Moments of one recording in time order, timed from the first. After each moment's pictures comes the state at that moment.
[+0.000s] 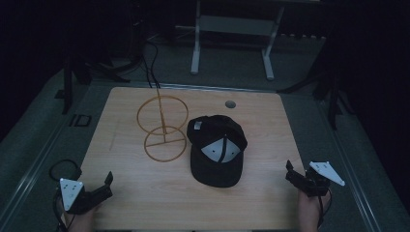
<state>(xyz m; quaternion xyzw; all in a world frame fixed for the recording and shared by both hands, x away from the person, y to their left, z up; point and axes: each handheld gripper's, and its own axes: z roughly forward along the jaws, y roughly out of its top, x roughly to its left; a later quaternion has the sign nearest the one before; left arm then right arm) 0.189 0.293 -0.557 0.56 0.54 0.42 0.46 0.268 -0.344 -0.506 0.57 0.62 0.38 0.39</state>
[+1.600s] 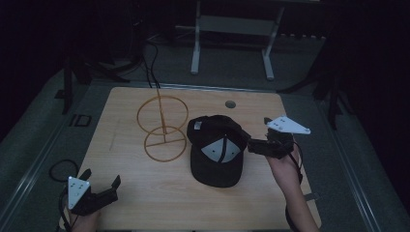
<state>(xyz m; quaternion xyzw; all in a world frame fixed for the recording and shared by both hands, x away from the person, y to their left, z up) 0.188 0.279 -0.549 0.60 0.53 0.38 0.46 0.319 -0.221 -0.389 0.37 0.75 0.46 0.30</state>
